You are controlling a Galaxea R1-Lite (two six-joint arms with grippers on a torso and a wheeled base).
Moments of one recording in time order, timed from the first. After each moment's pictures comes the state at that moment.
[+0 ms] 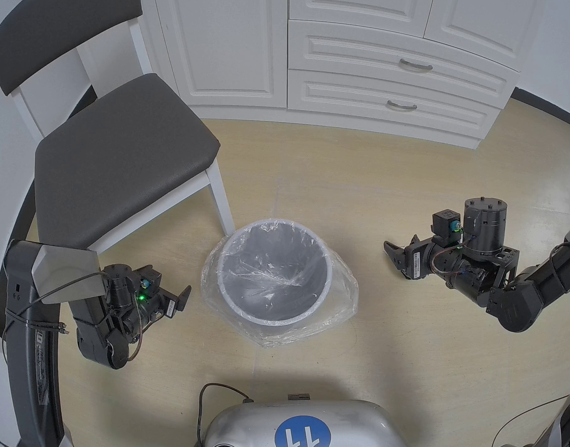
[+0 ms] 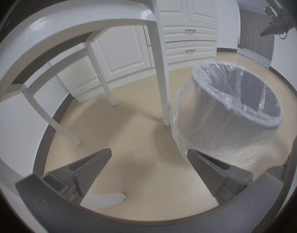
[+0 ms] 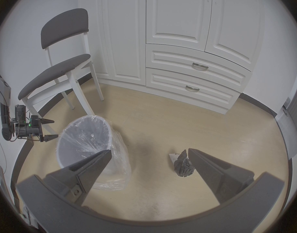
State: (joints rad) left arm -0.11 2.47 -0.67 -1.53 -0.05 0.38; right arm 0.41 1.89 -0.73 -0.91 -0.23 -0.10
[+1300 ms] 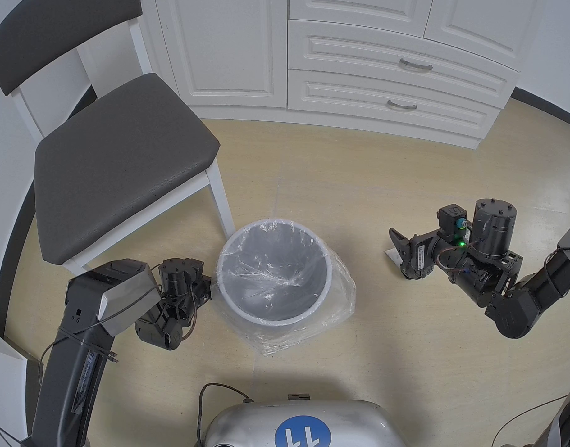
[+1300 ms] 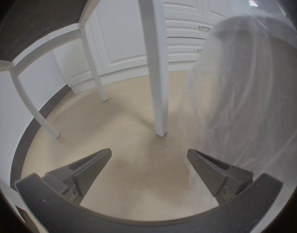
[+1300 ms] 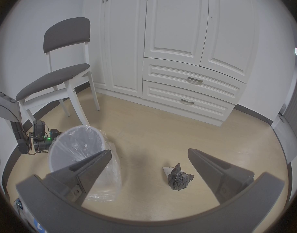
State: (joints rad) left arm -0.22 2.80 -1.33 -1.25 0.10 0.21; right arm 0.39 1.92 -0.68 -1.13 -0.23 -0.17
